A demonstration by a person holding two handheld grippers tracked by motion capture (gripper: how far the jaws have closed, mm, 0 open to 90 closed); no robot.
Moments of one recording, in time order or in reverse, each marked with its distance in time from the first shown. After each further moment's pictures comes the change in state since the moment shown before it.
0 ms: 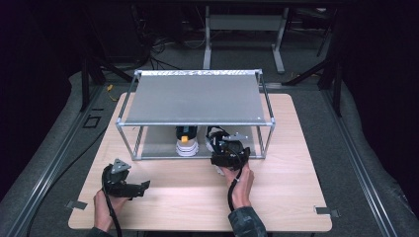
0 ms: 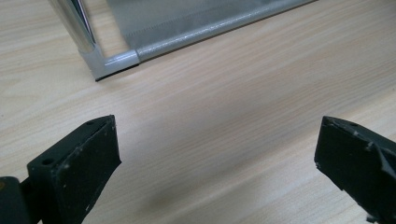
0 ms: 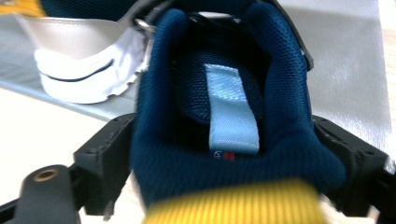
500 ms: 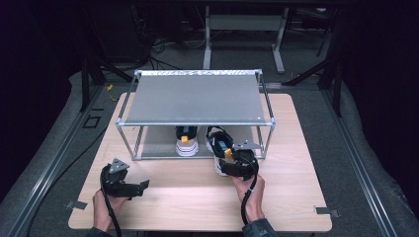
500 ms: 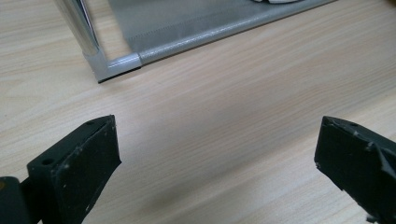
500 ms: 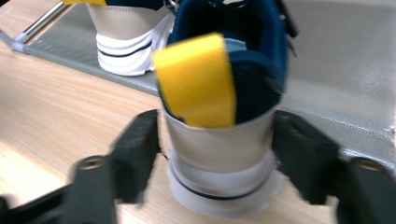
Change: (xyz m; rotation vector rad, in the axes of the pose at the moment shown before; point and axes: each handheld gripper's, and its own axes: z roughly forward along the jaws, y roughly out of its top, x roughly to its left) left arm 0.002 0.002 -0.004 -0.021 -0.010 -0.020; right arm -0.014 -0.021 -0.035 -0.020 0.102 0.012
